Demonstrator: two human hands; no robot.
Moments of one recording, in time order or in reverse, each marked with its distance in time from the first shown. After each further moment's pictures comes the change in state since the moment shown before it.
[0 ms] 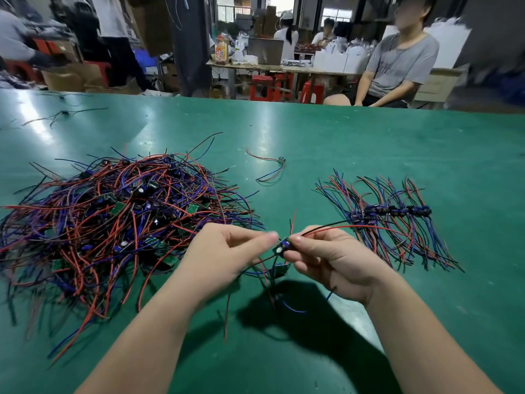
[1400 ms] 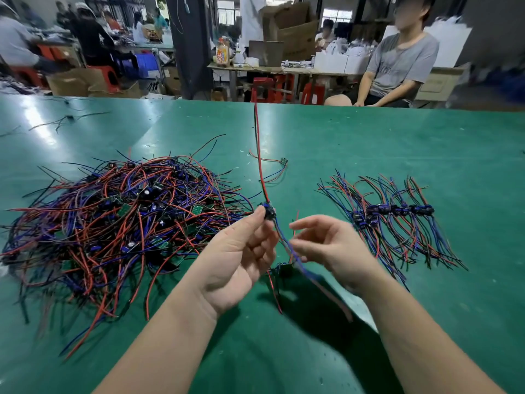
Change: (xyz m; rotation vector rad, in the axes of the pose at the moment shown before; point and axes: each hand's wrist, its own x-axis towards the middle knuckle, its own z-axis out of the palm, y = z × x) left_hand 0.001 0.015 0.017 -1.015 -0.068 -0.326; right_hand 0.014 0.010 -0.010 -0.246 0.078 -0.364
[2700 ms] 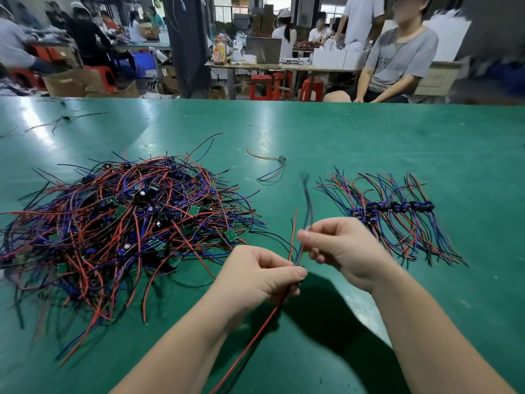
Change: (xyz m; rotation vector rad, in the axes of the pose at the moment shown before) left_hand -0.001 -0.031 -0.006 0.756 0.013 0.057; right_hand -0.001 -0.011 -0.007 -0.100 0.060 0.135
